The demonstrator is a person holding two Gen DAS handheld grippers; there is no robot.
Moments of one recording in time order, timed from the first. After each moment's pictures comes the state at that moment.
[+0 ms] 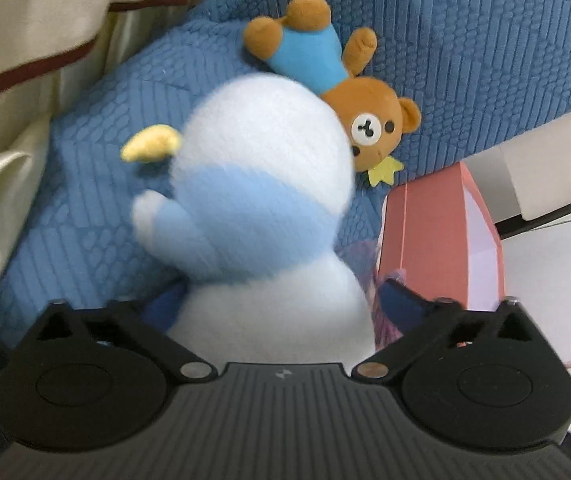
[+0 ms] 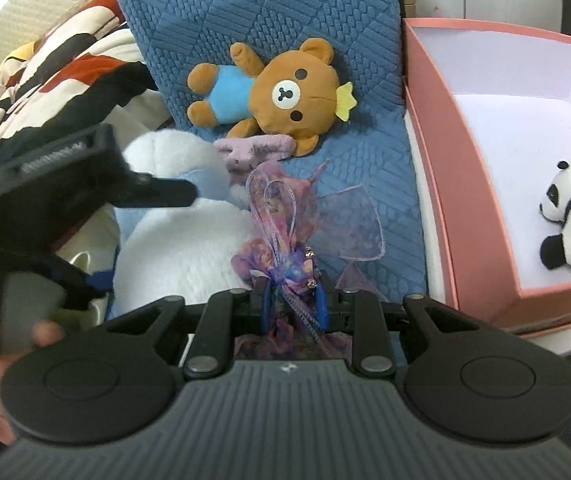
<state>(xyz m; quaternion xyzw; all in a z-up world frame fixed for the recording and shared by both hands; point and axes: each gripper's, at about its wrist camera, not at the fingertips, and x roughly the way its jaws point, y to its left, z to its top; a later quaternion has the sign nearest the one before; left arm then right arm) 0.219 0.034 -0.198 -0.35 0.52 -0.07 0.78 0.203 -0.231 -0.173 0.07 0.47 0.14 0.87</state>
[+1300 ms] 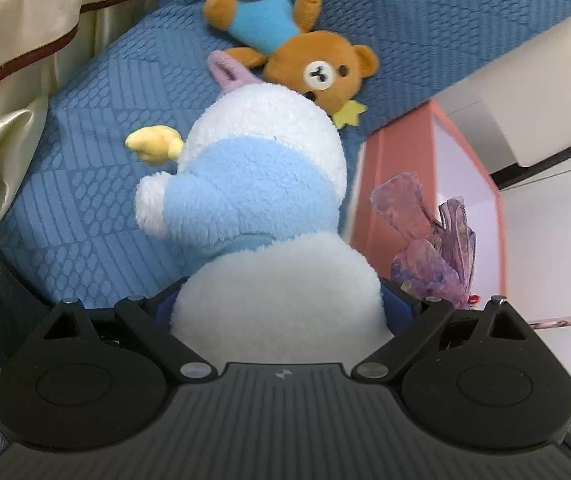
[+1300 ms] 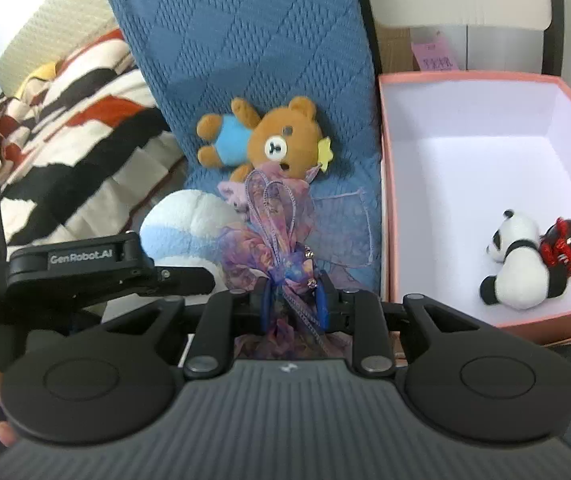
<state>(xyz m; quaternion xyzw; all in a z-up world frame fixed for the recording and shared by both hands) 0.191 -0.016 -0.147 -0.30 0.55 -0.07 0.77 0.188 -0.300 -0.096 0.09 0.44 0.17 0.88</state>
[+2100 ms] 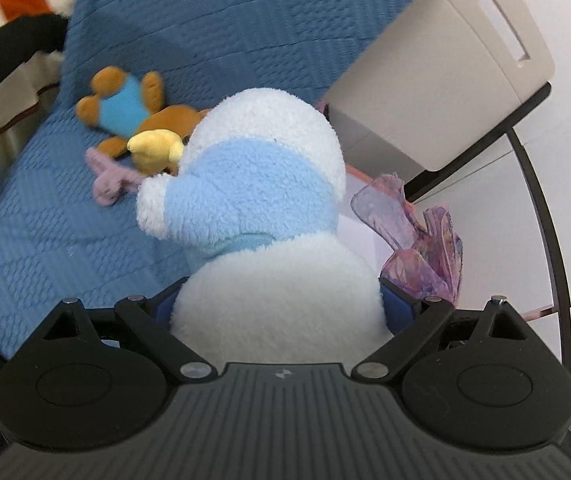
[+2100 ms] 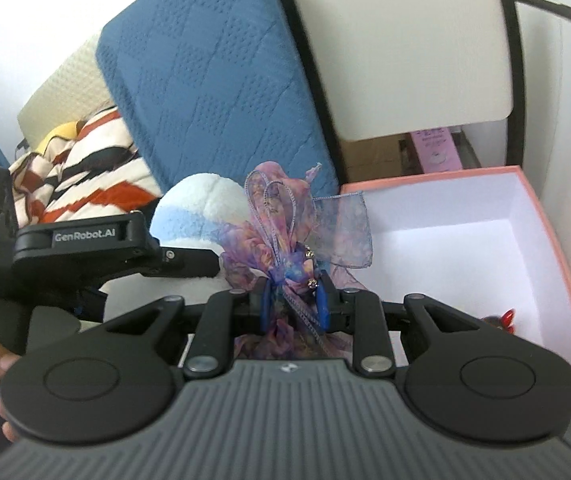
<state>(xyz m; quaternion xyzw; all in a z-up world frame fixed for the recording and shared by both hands) 0.215 -0.127 -0.026 -0.24 0.49 -0.12 0.83 0.215 -0.398 -0.012 0.11 0.37 0.18 0.90</state>
